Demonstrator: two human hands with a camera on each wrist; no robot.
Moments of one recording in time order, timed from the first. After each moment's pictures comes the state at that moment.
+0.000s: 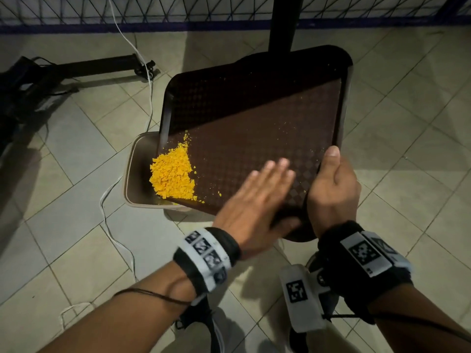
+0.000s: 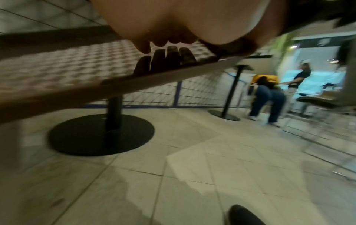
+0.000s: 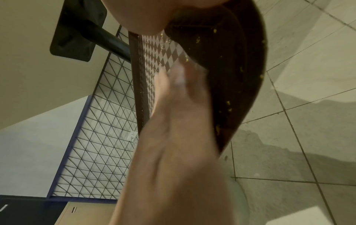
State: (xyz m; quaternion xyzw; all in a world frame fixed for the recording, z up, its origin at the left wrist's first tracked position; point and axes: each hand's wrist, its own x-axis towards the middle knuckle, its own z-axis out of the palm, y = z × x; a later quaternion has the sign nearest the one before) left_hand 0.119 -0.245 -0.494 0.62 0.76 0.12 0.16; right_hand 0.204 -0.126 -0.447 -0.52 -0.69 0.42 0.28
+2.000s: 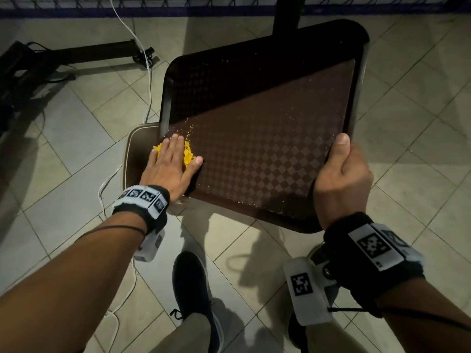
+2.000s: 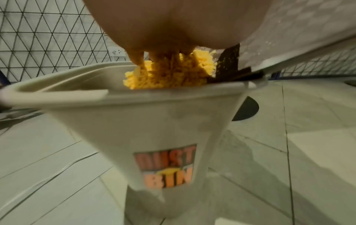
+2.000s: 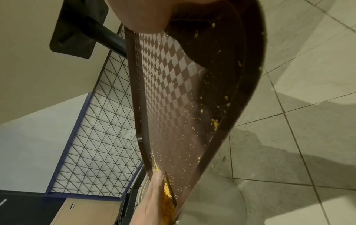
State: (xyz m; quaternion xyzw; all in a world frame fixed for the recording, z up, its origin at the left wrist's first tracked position) left_hand -0.024 -0.309 -0.553 0.35 0.92 0.01 0.19; right_hand 0.204 -0.123 -0.454 -0.48 -0.72 0.38 0.33
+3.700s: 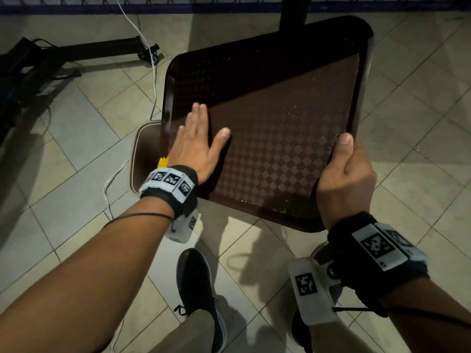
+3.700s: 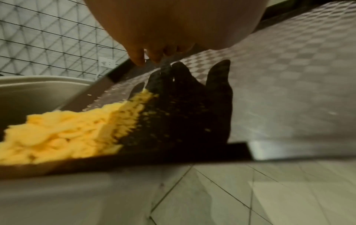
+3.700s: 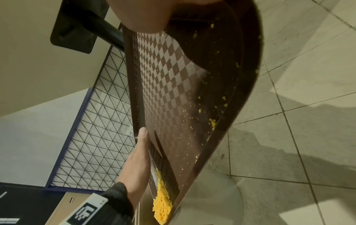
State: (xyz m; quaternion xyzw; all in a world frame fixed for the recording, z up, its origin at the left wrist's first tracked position) left_hand -0.008 -0.257 -0.522 0.35 0.91 0.14 0.14; right_hand 0.202 -0.129 -0.456 -0.46 -0.74 0.37 0.34
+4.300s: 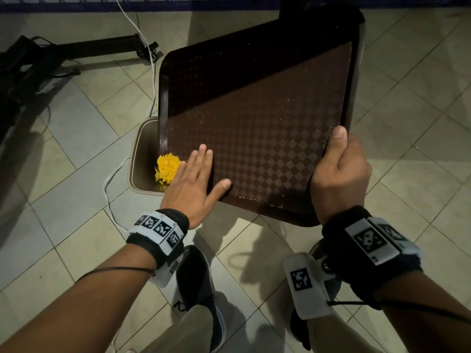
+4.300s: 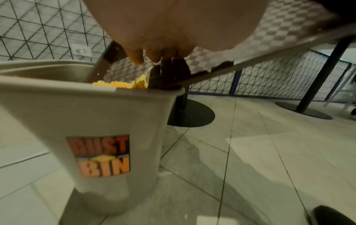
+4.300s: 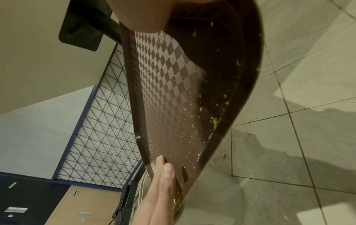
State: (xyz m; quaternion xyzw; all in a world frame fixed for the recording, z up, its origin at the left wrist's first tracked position) left_hand 0.045 -0.317 -0.541 0.42 0.89 0.06 0.16; right_hand 0.200 -0.132 -0.452 -0.45 -0.74 0.36 0.34
